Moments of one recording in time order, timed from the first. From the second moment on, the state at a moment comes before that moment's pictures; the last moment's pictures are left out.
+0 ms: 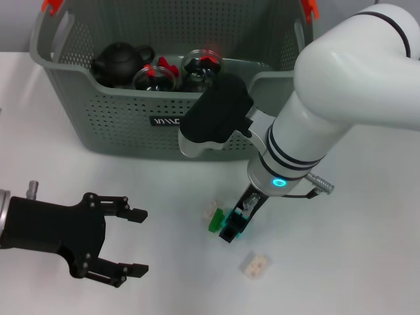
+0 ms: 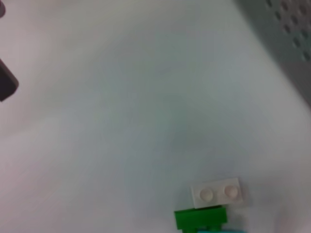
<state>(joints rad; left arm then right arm) -0.42 -2.12 0.66 1.01 2.31 1.90 -1.21 1.04 2.12 -2.01 -0.85 -2.38 -1.17 2.88</state>
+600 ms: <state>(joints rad) -0.42 -2.12 0.67 1.01 2.31 1.89 -1.20 1.03 2.12 -2.03 -0.86 -2.38 -1.15 2.88</state>
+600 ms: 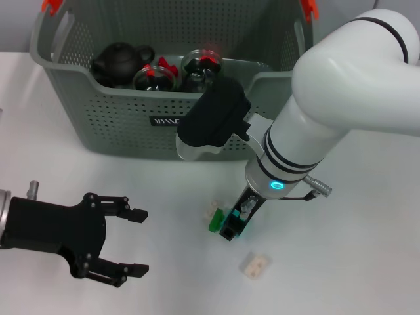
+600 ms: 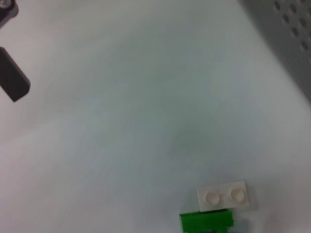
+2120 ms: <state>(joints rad) -0.42 -2.12 0.66 1.00 2.32 1.90 -1.21 0.93 2.10 -1.95 -1.04 -2.43 -1.29 2.89</state>
